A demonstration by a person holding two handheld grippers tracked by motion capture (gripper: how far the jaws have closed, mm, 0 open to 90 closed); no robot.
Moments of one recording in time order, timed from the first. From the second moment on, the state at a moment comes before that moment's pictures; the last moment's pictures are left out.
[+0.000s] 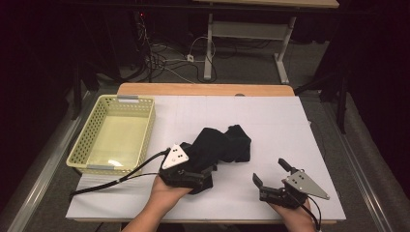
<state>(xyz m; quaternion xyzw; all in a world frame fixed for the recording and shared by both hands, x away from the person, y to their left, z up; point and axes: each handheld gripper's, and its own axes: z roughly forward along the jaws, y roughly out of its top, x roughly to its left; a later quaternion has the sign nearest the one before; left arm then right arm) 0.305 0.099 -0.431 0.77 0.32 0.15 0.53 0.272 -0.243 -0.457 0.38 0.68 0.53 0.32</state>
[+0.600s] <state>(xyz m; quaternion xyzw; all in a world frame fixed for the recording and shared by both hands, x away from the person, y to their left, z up) 0.255 0.160 -0.466 0.76 0.37 0.15 0.52 0.278 -0.214 -0.461 0.35 0.71 0.53 0.30</state>
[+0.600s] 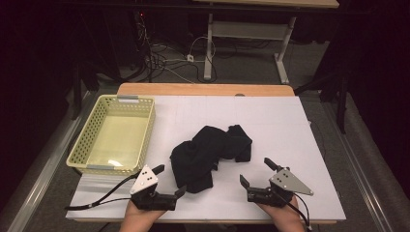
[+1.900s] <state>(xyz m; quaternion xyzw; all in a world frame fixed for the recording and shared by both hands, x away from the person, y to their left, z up) 0.280 0.140 -0.480 0.76 0.35 0.13 0.53 0.264 -0.261 -0.461 0.40 0.68 0.51 0.33</state>
